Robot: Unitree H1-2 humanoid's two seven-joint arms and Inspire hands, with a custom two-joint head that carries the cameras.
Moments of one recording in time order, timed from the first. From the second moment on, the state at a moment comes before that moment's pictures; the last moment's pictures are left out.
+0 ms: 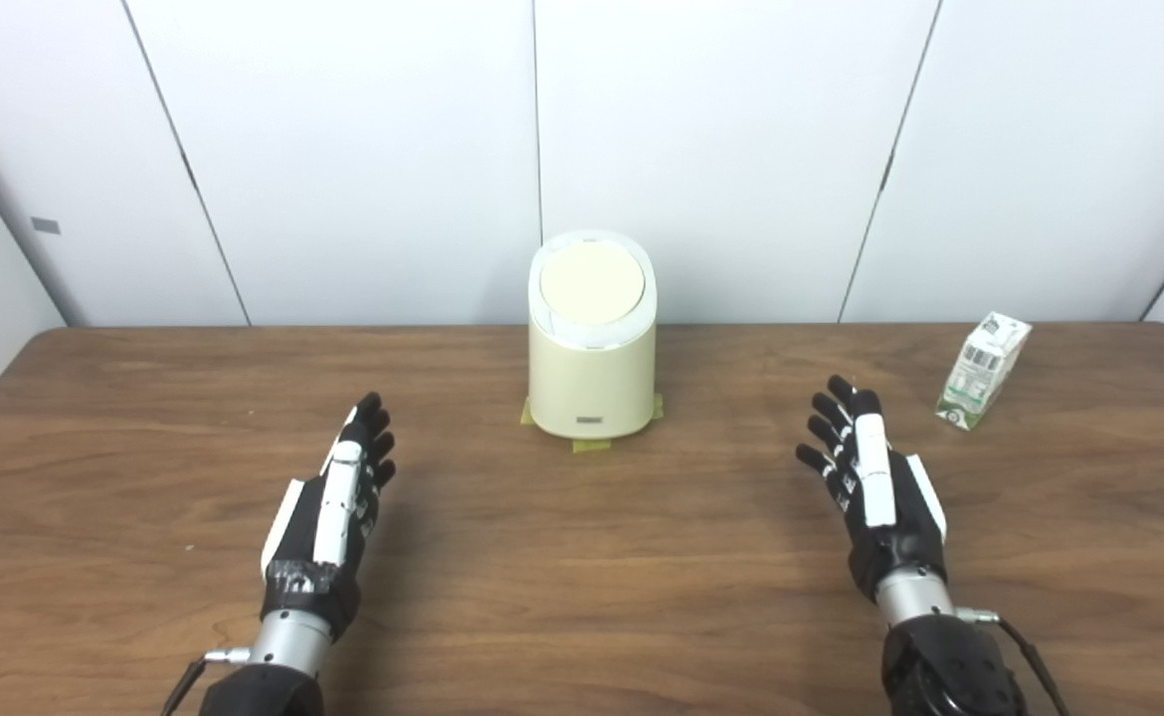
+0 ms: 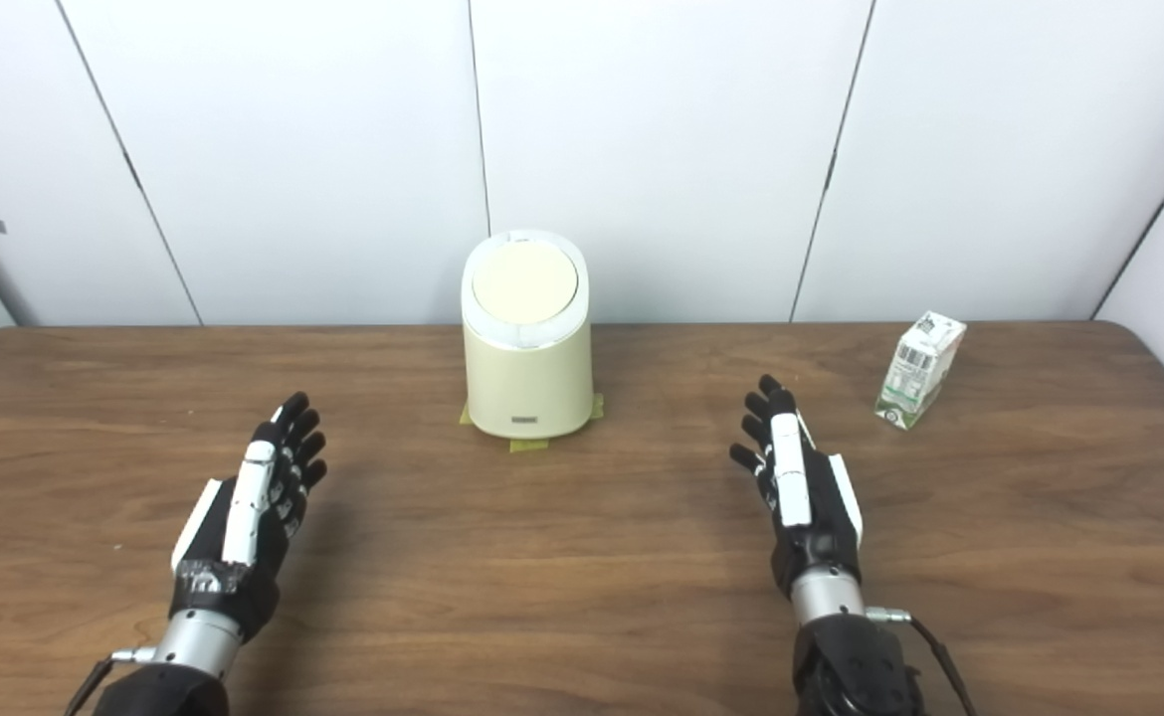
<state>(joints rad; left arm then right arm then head) -0.01 0.08 0.07 -0.28 -0.14 0.29 -0.05 -0.11 0.02 -0.07 -0.16 0.03 0.31 -0.08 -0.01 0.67</state>
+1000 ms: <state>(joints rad) -0.08 0.10 0.05 -0.26 -0.03 0.28 -0.04 -0.11 -0.01 -0.06 -0.12 0.02 0.28 -0.07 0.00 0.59</state>
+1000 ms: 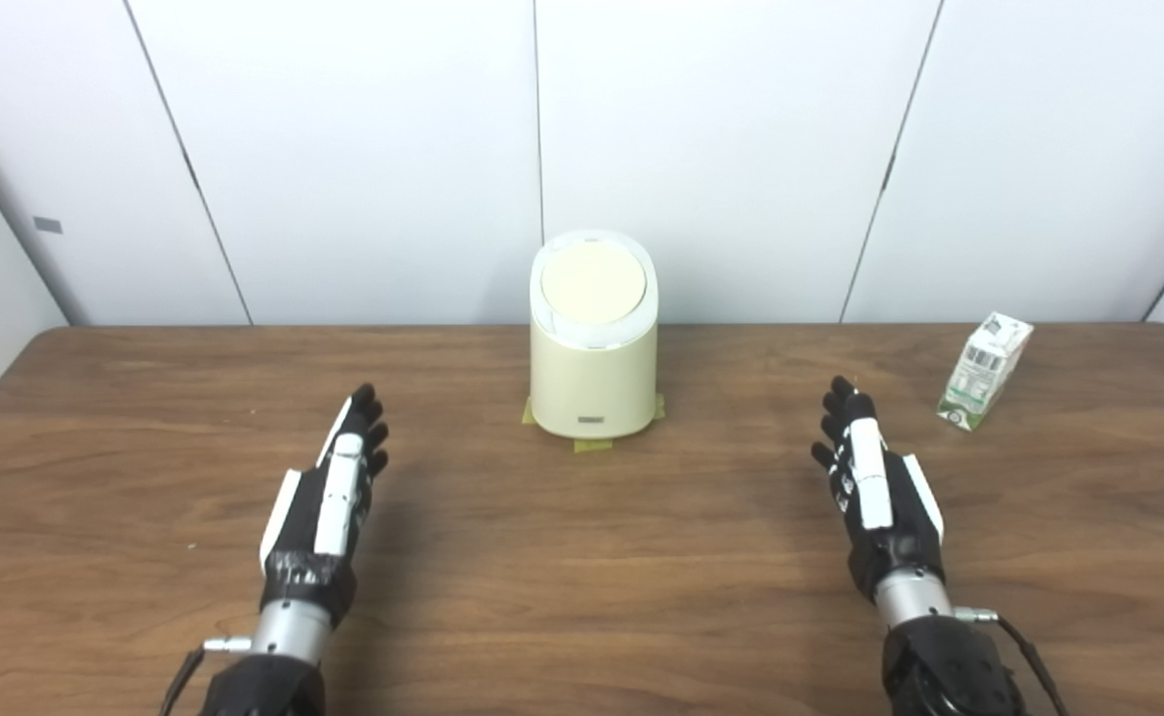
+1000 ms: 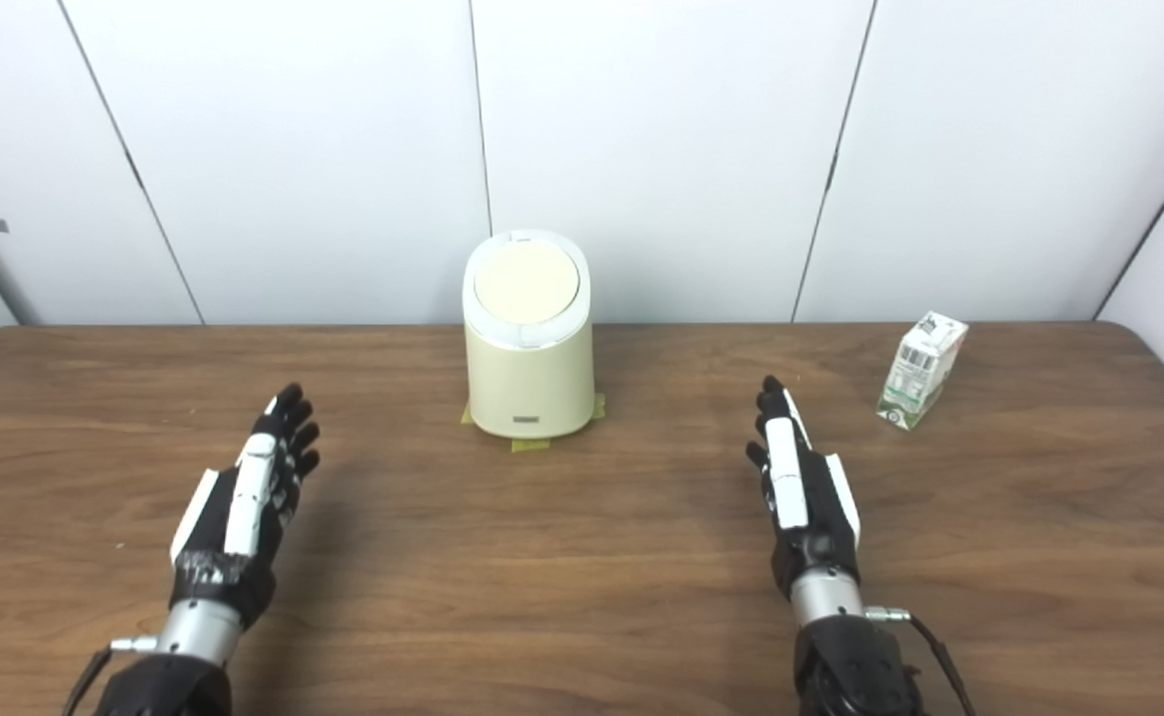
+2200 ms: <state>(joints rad) -0.87 0.24 -0.33 0.30 0.50 0.37 -0.09 -0.11 -0.01 -0.04 -0.07 -0.01 0.20 -0.06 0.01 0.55</state>
